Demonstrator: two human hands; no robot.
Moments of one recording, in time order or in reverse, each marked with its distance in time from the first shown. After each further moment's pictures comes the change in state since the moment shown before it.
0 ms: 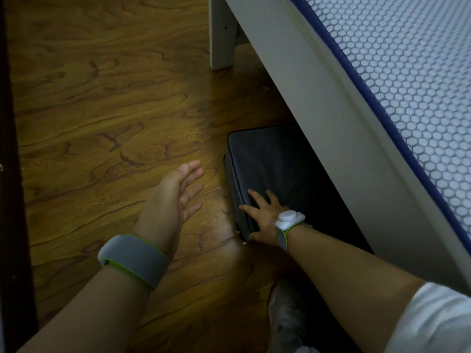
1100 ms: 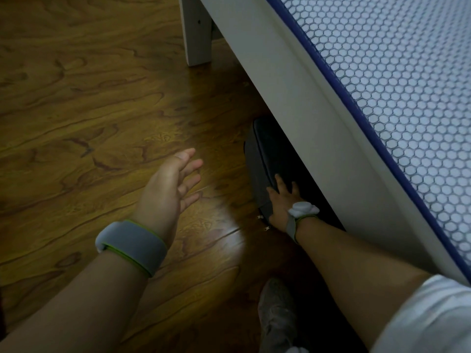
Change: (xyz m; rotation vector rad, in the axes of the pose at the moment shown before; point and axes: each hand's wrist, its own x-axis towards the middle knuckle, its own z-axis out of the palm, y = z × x) left_hand 0.029 0.001 0.030 0.010 -0.080 -0.019; right_hand -0.010 0.060 -0.002 0.121 0.150 0.336
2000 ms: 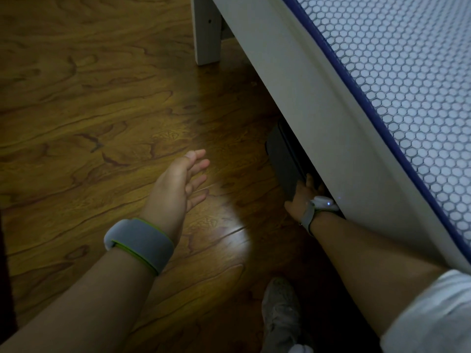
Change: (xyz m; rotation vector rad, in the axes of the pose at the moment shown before) left_hand -0.005 -0.004 -0.008 0.018 -0.004 0.009; right_hand 0.015 0.027 -0.003 0.148 0.113 0.286
